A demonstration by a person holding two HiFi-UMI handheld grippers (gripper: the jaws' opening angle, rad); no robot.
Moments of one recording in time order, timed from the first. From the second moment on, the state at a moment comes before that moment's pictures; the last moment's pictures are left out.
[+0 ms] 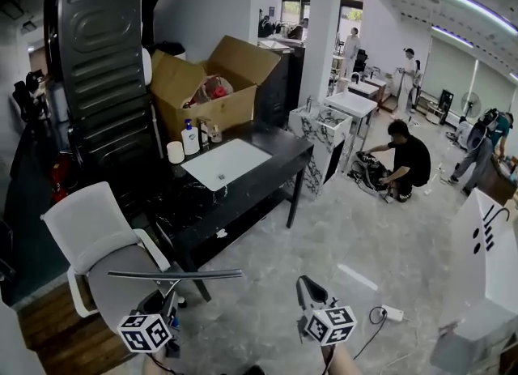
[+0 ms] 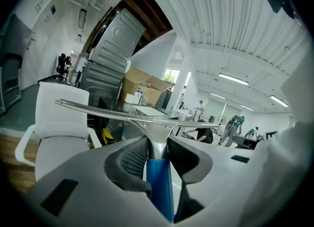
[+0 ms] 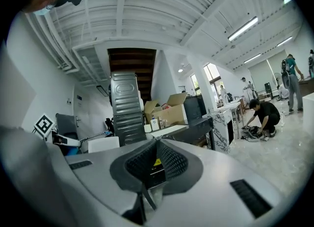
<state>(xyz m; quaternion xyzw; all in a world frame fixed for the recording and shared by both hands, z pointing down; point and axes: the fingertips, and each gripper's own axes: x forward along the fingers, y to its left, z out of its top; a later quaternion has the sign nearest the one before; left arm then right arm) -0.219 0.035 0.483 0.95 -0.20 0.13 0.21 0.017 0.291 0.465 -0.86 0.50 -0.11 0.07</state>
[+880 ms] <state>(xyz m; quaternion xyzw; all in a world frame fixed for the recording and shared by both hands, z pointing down) -0.029 -0.168 0.508 0.92 -0.27 0.13 0.24 0.221 0.118 0.496 -0.85 0.52 -0.13 0.05</state>
